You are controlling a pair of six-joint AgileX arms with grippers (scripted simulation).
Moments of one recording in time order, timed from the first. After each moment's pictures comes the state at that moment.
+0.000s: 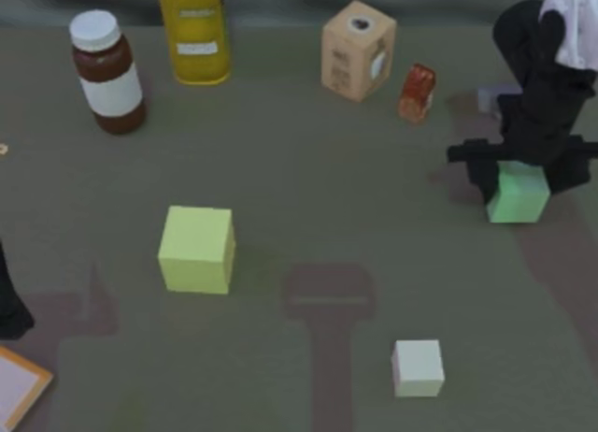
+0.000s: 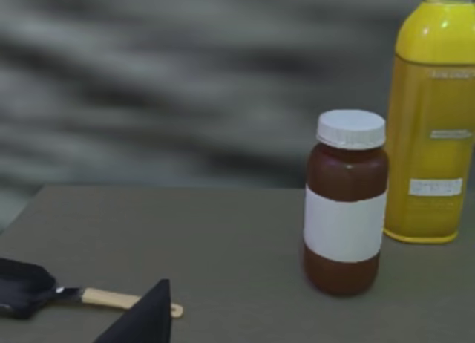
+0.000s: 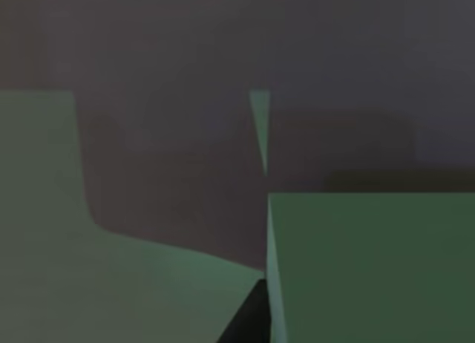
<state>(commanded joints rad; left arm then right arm) 0.02 0.00 0.00 0.00 0.00 0.00 0.20 2.32 1.75 -0.98 0.01 0.19</state>
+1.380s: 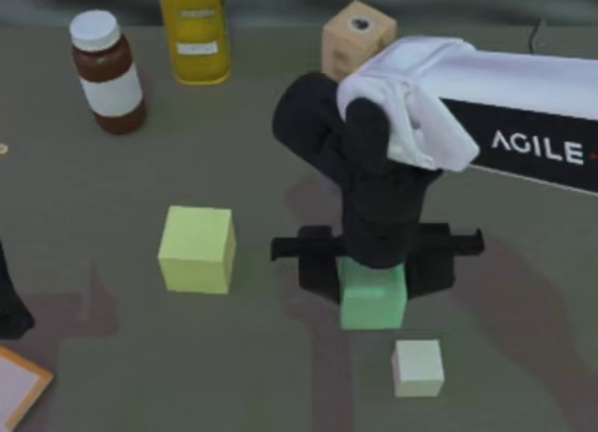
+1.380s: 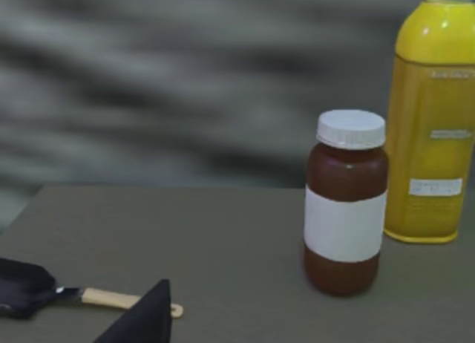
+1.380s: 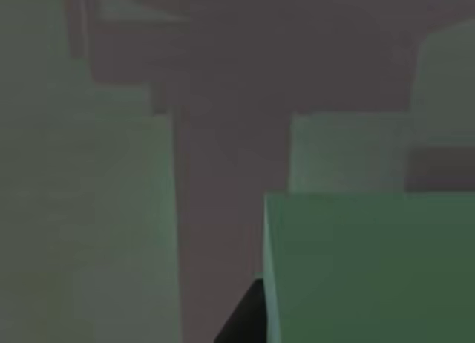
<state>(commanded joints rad) 0.02 0.00 0.00 0.00 0.00 0.00 0.78 2.02 1.55 -1.11 0.01 0.79</state>
